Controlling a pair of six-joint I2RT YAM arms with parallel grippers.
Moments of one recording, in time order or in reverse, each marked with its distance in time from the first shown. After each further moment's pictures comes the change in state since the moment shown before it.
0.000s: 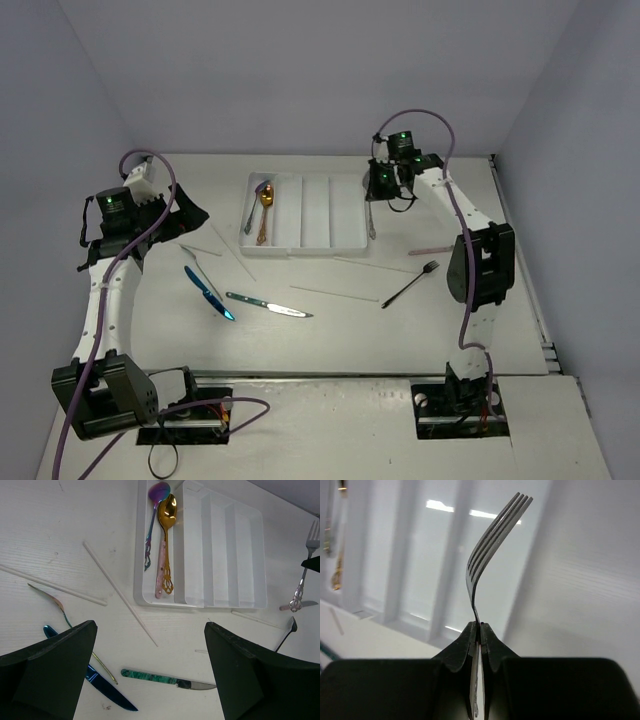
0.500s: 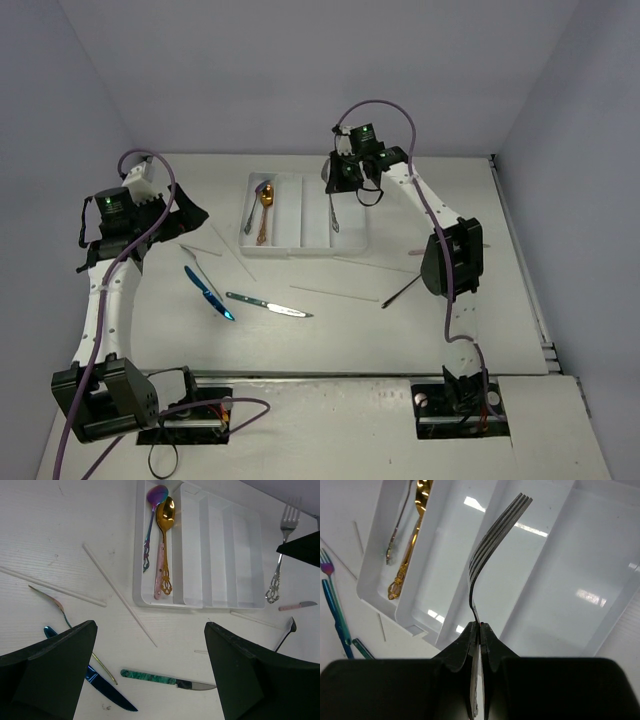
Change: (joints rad) left arm 0.000 -0.013 0.000 -0.001 0.000 0.002; right arm 0.164 0.176 0.298 -0.012 -0.097 0.050
